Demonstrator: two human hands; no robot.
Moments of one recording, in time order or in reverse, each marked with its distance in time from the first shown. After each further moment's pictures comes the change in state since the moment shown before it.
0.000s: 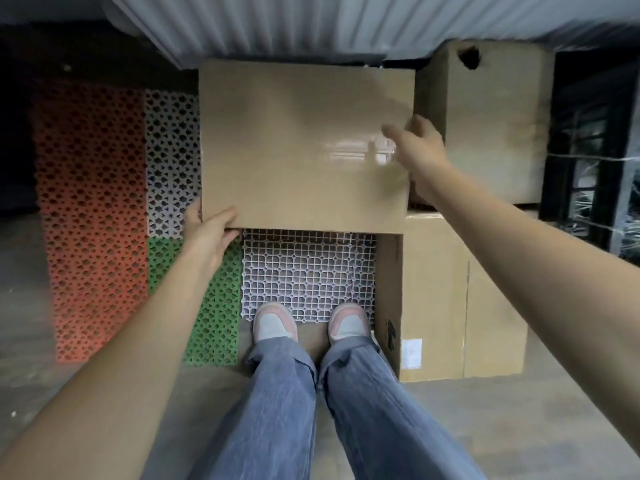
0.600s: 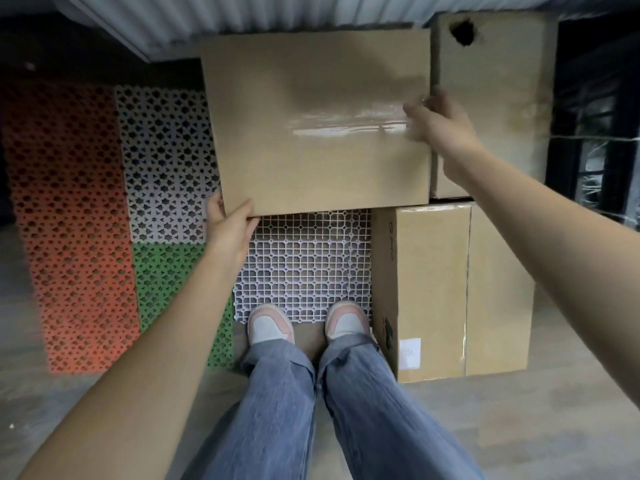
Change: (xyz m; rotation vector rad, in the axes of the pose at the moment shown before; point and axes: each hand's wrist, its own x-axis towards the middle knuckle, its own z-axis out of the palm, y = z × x) left_hand -0.008 -0.014 0.056 -0.076 -0.047 -0.004; right_hand 0.026 0.009 -0.038 0.021 -0.038 -0.037
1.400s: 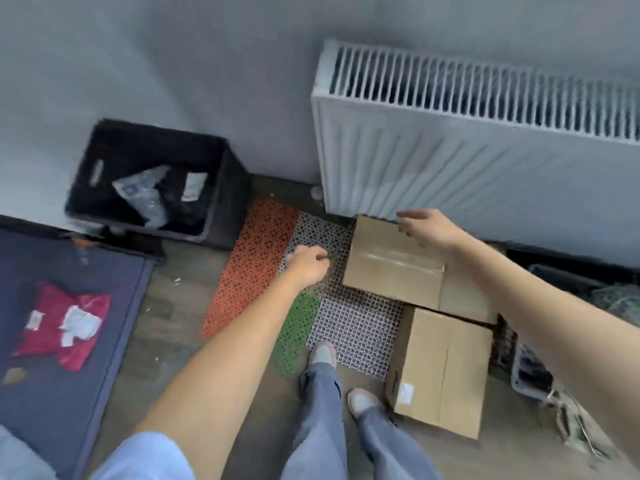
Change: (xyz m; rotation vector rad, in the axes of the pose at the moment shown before) left_hand -0.310 0.208 -0.111 0.990 -0.055 0.273; right_hand -0.328 -0.296 -0.022 -0.547 -0.395 -0.253
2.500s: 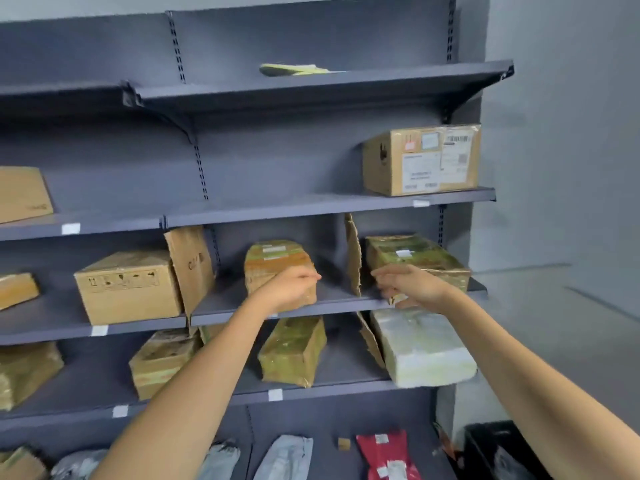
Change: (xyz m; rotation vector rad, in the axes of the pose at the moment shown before) left_hand -0.831 -0.357 -0.251 -0.545 1.350 -0.202; right_hand -0.669 -0.438 0.353 -0.456 -0.784 -1.307
